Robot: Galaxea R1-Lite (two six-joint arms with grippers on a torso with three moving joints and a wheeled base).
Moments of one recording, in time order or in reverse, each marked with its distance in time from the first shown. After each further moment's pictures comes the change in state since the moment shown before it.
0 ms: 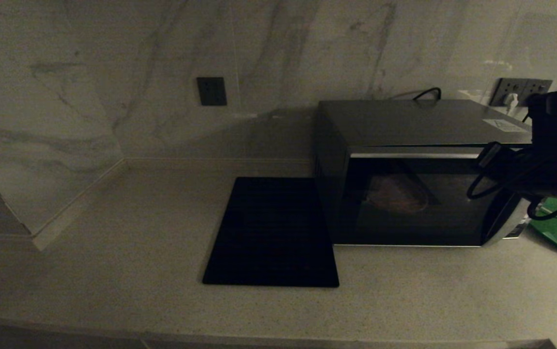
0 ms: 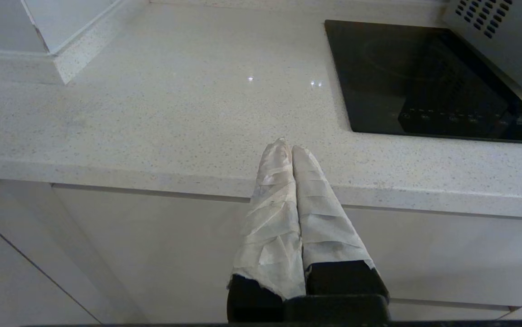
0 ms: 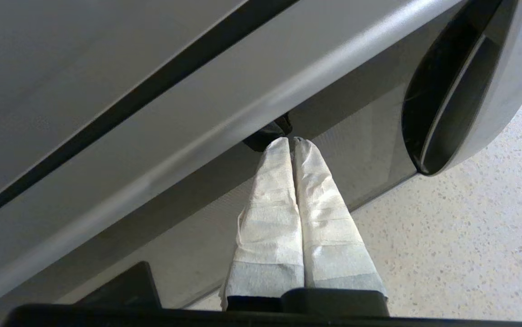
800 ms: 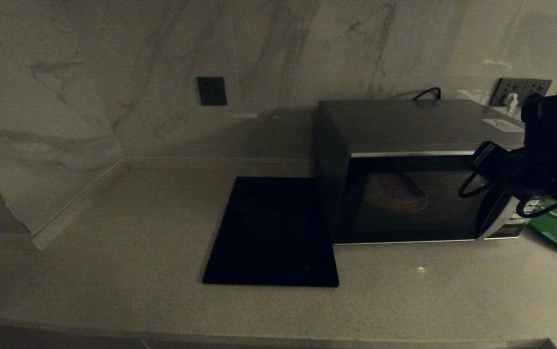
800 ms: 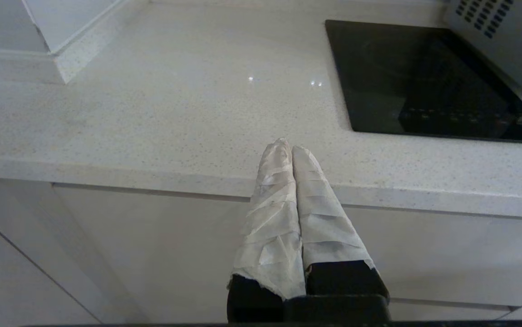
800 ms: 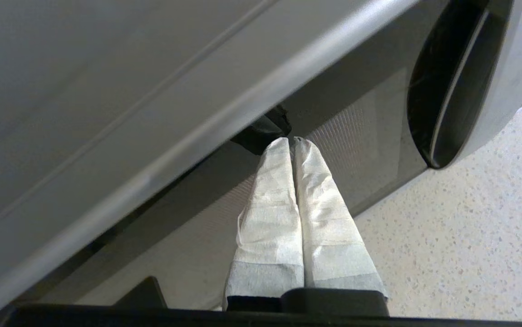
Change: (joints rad) left arm 0.000 0.000 0.000 0.000 0.000 0.000; right arm -0.011 0.039 0.008 -0.083 0.036 0.017
